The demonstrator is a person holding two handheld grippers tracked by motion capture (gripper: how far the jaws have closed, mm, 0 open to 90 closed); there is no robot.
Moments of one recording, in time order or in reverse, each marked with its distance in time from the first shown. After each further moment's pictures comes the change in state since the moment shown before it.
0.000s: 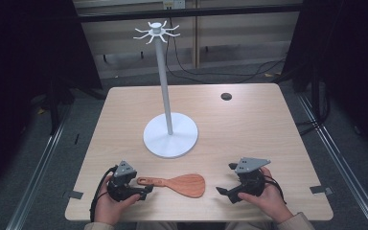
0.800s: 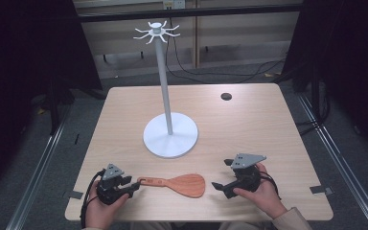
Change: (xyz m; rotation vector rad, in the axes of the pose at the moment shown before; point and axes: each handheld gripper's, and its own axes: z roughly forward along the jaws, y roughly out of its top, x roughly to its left) left arm 0.011 -0.014 -0.025 -0.013 0.099 -0.090; right arm -0.002 0.013 0.009 -0.034 0.000 -0.004
